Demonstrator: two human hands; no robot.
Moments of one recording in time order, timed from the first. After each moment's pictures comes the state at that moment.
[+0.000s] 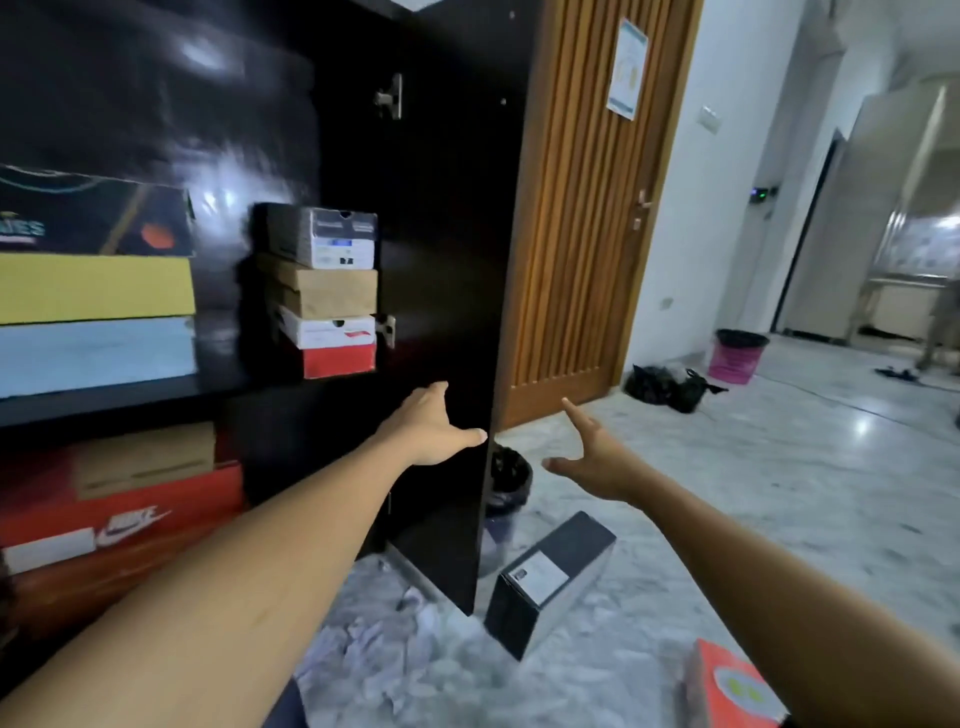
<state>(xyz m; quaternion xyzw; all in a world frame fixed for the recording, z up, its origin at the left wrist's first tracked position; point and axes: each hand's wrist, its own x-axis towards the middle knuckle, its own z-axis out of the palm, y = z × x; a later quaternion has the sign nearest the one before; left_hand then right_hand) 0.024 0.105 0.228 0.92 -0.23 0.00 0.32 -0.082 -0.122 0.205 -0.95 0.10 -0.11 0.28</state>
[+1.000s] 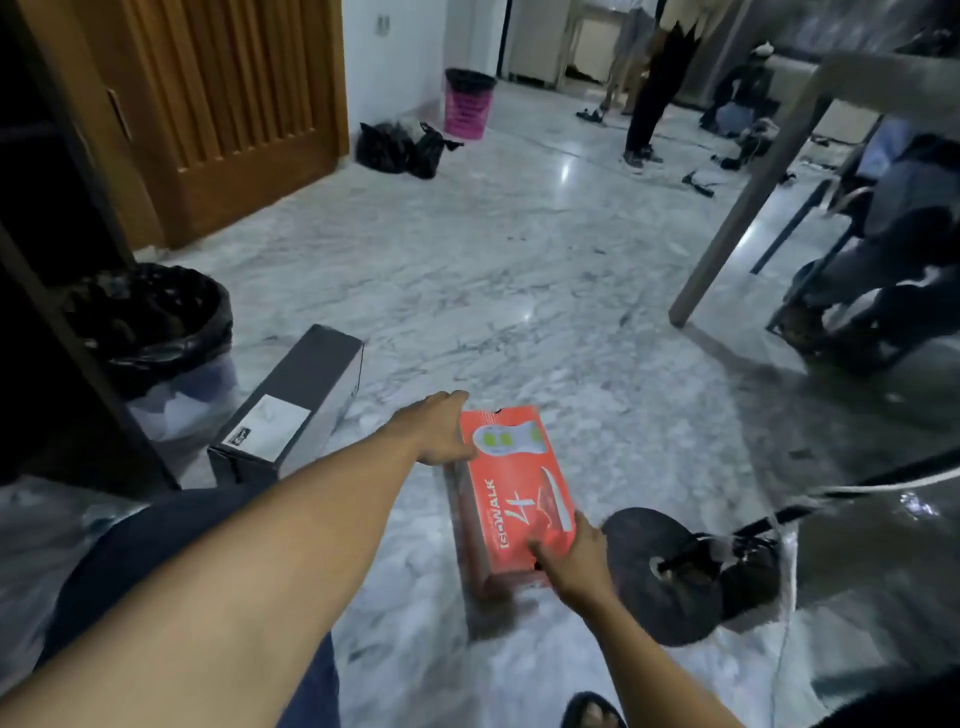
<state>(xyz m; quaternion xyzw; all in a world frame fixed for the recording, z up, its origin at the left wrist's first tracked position) -0.073 -0.239 -0.037 0.78 -0.58 -0.23 0.09 -0.333 -0.241 -0.126 -0.66 0.63 -0.10 0.40</state>
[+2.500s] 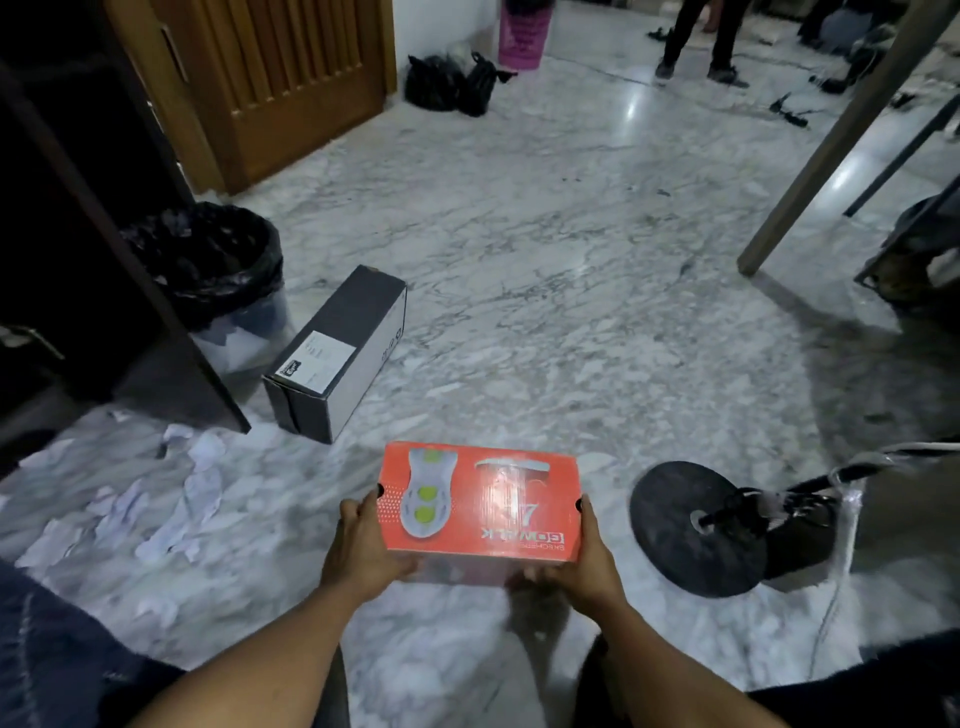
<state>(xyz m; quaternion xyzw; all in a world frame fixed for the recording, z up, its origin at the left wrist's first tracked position) -0.104 -0.039 -0.208 0.86 -0.32 -0.28 0.28 -0.362 -0.207 -0.208 -0.70 0.51 -0.11 0.49</state>
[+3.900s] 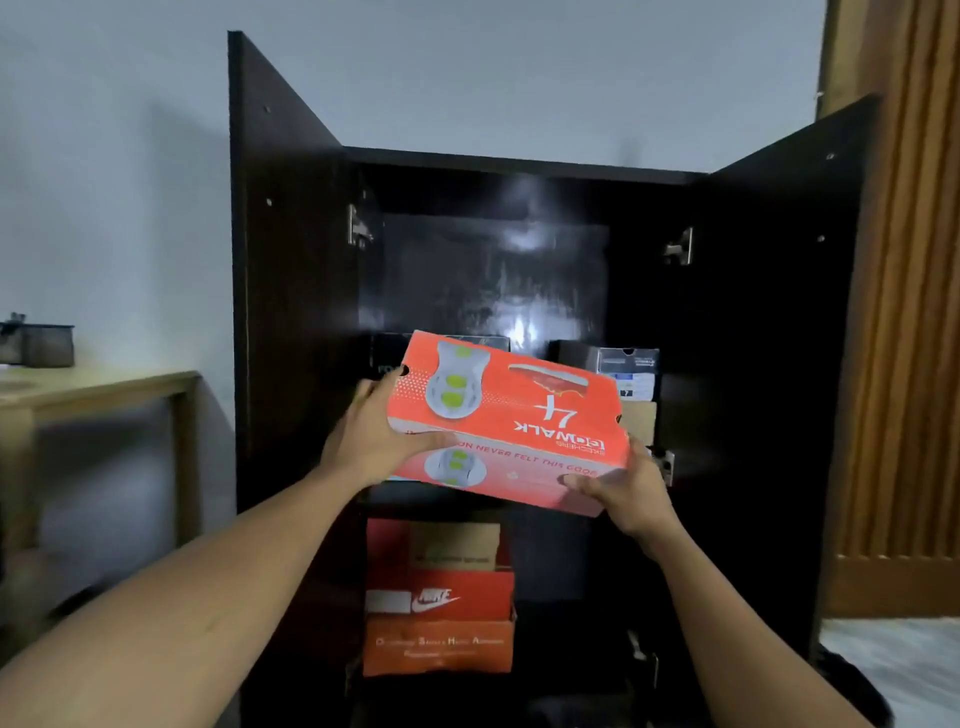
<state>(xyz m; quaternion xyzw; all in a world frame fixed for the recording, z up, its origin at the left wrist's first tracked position) 0.017 0.422 0.330 0.86 -0.03 0.38 0.34 0.070 0.111 0.283 -0.75 -0.18 -0.17 0.62</state>
